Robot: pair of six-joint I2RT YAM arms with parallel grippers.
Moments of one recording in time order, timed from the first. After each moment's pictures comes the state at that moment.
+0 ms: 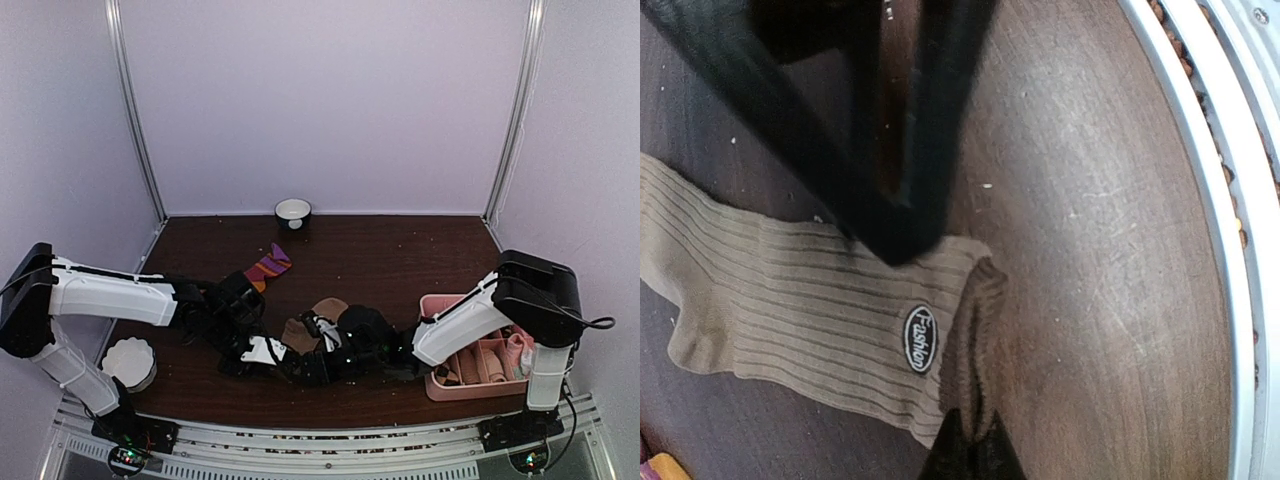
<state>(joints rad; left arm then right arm) -0.93 1.51 0.83 -0.52 0.27 0.90 1.12 1.94 0.86 0.55 -0.31 0.76</state>
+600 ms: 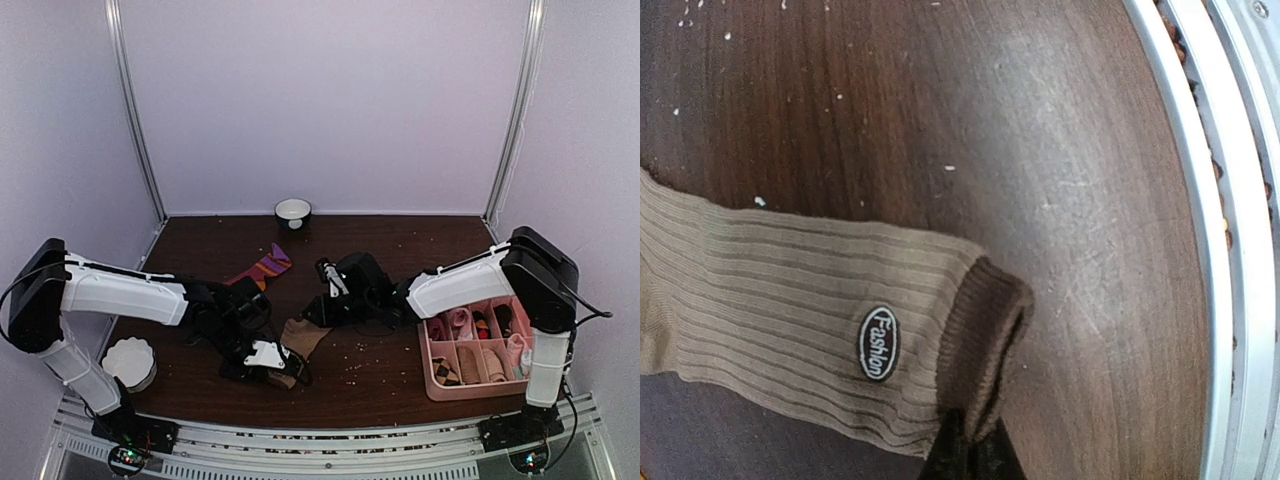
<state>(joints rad) -0.94 1.57 0.86 -0.59 0.27 0.84 0.93 1.96 1.14 0.19 -0.14 0.67</state>
